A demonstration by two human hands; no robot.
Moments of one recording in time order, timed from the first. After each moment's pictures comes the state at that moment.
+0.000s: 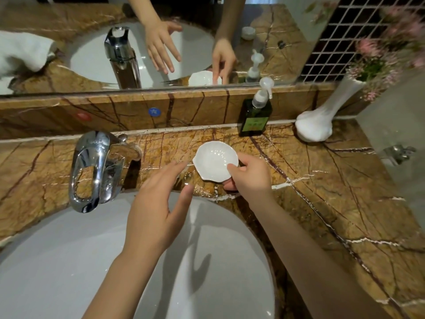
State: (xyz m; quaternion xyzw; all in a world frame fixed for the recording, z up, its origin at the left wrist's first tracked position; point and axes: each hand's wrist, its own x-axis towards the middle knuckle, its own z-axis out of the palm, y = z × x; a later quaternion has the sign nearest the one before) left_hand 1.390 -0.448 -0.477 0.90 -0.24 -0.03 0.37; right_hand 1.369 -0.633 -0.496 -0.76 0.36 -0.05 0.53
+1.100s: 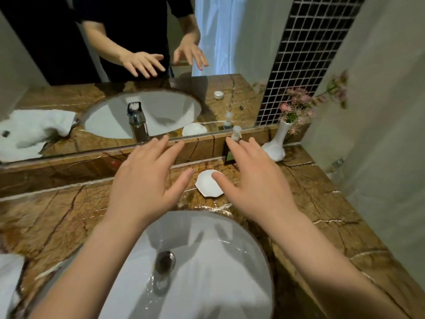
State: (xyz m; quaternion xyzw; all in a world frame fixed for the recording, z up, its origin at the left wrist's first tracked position) left_hand 1.405 -0.403 -0.317 0.91 -0.39 0.07 0.14; right_hand 1.294 -0.567 -0.317 -0.96 0.19 -0.15 0.13
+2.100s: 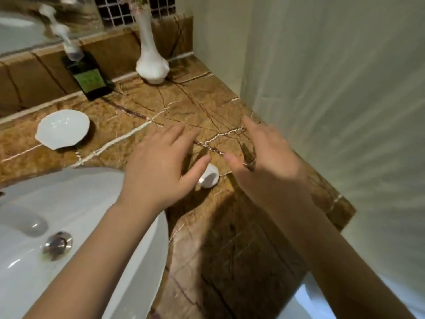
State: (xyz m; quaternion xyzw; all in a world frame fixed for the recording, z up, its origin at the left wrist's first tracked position) left_hand 1.235 -0.579 -0.437 0.79 -0.59 -0.05 0.16; right_hand 1.075 -0.668 -0.433 -0.87 0.45 -0.17 0.09
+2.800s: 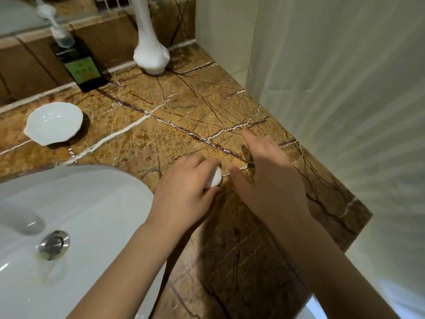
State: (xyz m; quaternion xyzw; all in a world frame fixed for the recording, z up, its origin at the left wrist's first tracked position) left_hand 1.206 -0.585 -0.492 0.77 -0.60 -0.11 0.20; right_hand 1.072 -0.670 -0.465 -0.89 0.43 -0.13 0.11
